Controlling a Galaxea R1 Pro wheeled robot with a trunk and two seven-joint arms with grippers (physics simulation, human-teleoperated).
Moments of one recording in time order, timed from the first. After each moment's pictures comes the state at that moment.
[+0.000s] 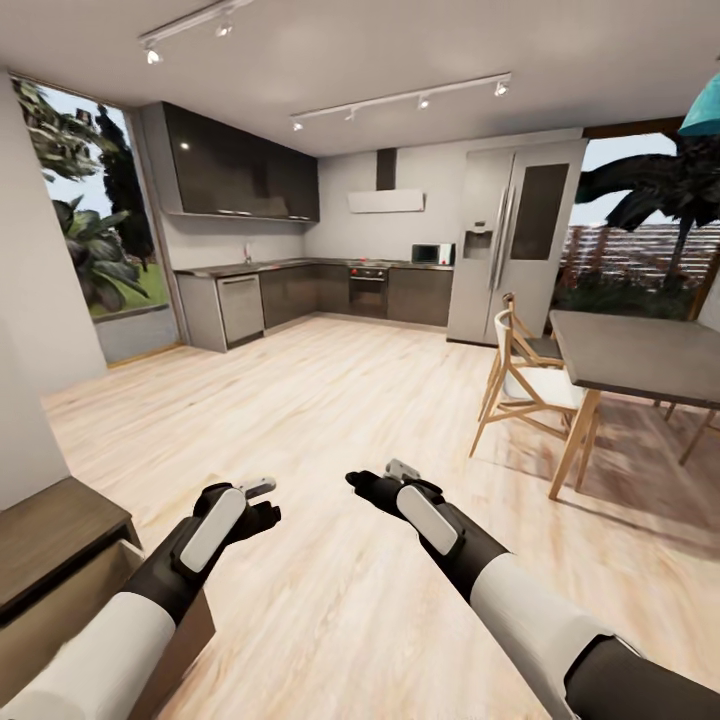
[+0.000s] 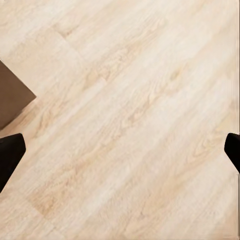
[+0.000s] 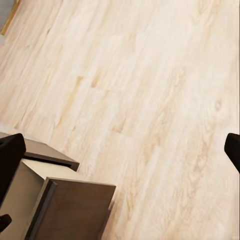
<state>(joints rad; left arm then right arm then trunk) -0.69 0.07 -0.29 -0.97 0.98 0.77 0.75 -0.85 0.12 0.60 -0.68 -1.16 0.32 -0.32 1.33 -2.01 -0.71</state>
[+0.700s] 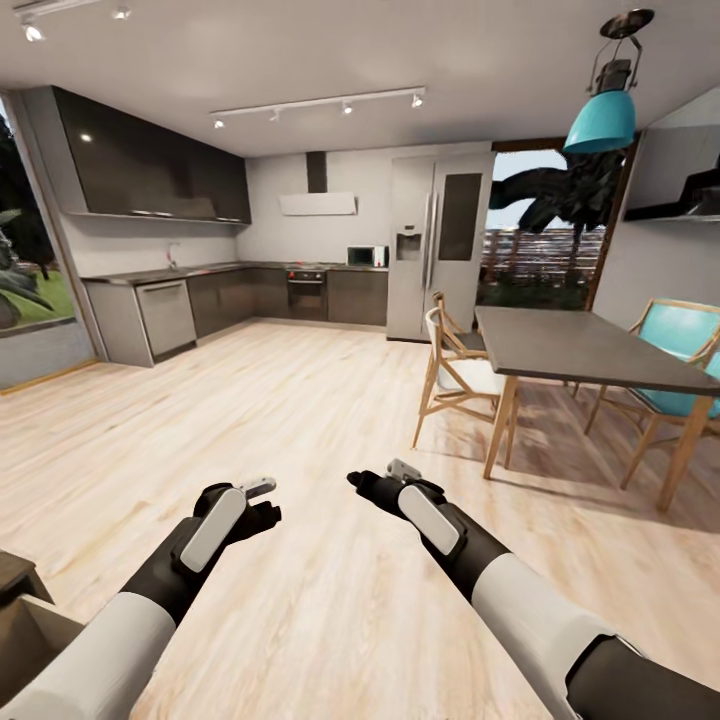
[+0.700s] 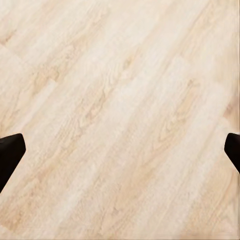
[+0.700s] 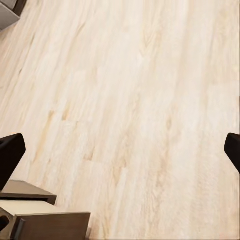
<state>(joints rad) -0.69 0.07 -0.29 -0.97 0.98 0.77 0.75 -0.85 0.11 0.60 -0.68 -1.16 0.32 -0.31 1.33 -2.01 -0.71</state>
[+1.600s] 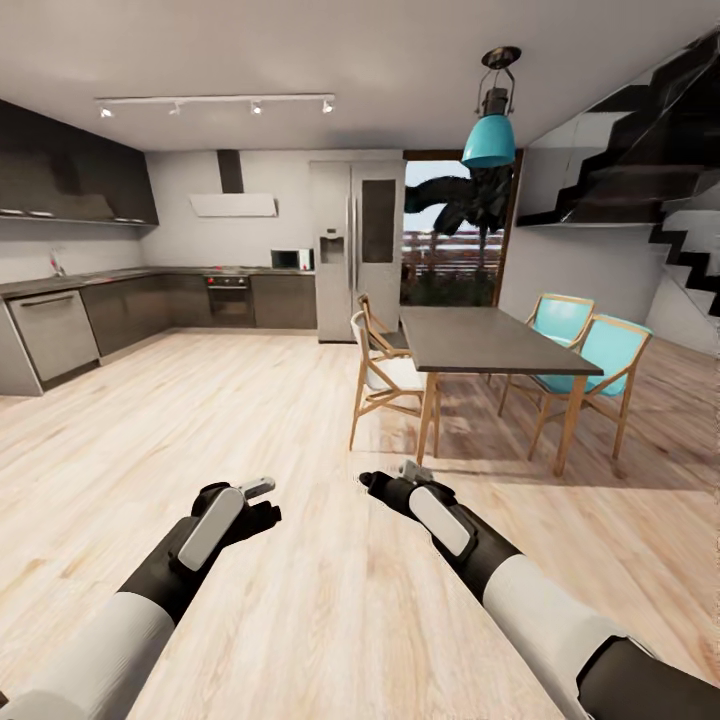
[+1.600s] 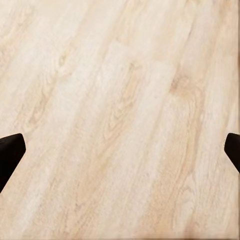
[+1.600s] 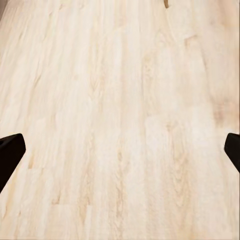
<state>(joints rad) -0.69 0.07 -0.28 -0.97 1.00 0.78 0.74 -0.84 0.08 0.60 -0.68 -1.16 0.31 -0.31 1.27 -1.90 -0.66</state>
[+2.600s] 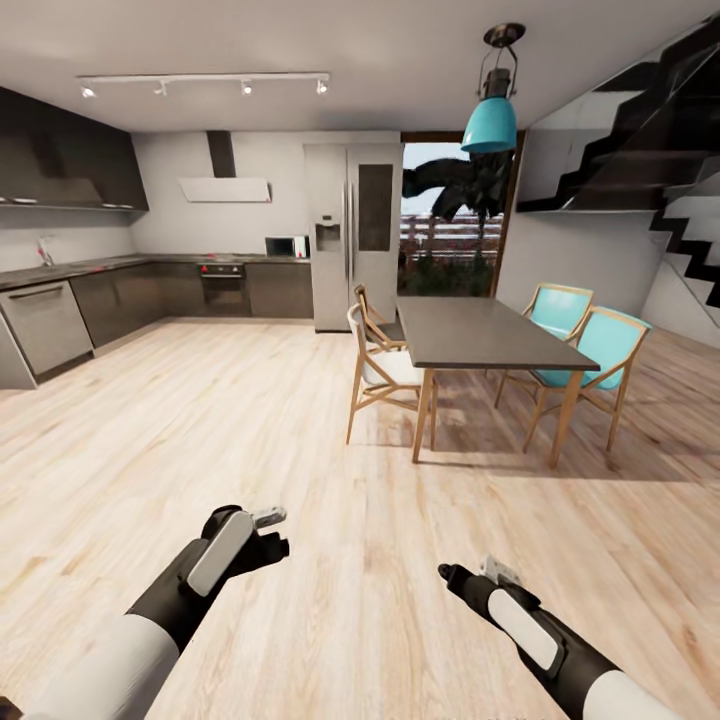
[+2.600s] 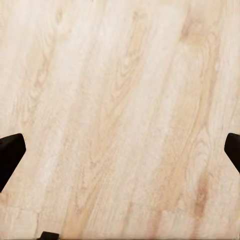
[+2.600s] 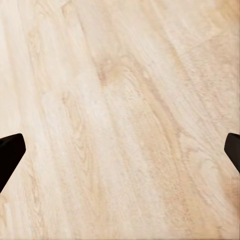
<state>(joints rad) -0.64 0.05 -0.33 -0.94 1.00 0.85 0.74 -0.55 -0.17 0.61 -0.70 -1.24 0.19 -0.31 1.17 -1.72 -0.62</state>
